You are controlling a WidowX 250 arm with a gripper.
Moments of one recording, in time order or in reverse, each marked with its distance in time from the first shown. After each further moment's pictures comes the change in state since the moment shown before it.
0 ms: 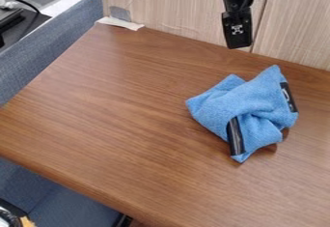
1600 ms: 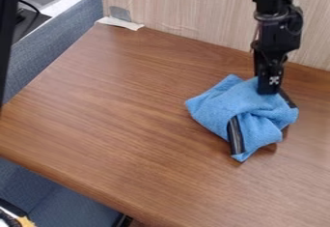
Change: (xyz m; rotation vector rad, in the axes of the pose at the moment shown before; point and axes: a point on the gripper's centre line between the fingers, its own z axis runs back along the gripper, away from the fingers) arm 0.023 0.006 -0.116 -0.211 0.124 0.051
